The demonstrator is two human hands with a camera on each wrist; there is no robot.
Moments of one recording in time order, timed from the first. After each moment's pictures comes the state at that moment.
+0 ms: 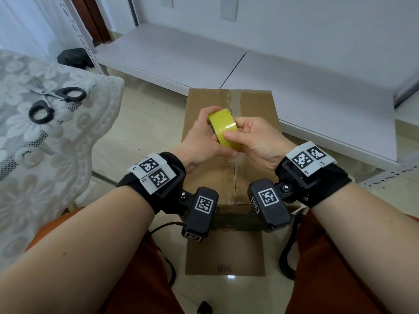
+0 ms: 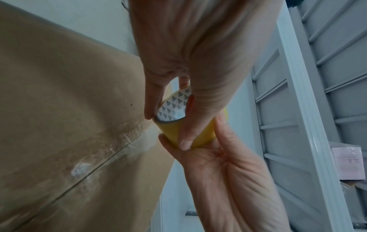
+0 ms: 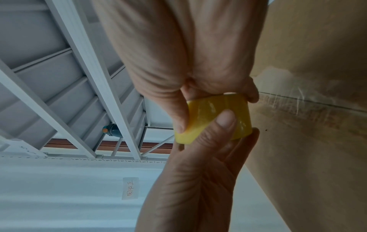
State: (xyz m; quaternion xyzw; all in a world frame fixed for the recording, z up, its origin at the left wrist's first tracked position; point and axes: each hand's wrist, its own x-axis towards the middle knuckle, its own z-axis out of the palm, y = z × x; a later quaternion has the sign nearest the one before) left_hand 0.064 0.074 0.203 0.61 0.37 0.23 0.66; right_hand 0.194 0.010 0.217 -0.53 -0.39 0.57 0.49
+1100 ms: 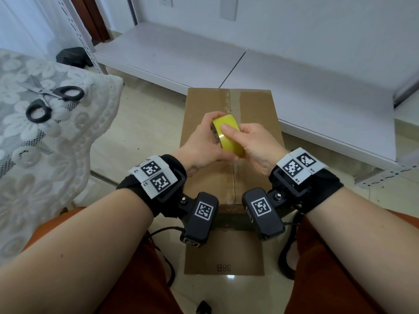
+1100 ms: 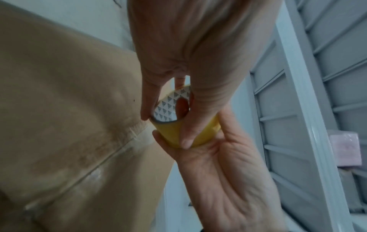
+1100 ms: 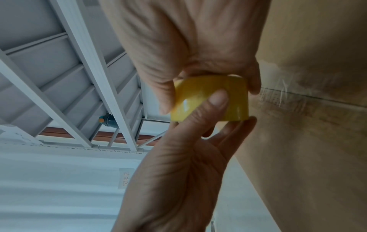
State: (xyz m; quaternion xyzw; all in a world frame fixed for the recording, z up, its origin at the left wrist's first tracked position) left_hand 0.064 0.064 0.208 0.60 0.39 0.19 0.67; right_hand 0.188 0.009 0.207 -0.60 -0.36 0.53 0.49
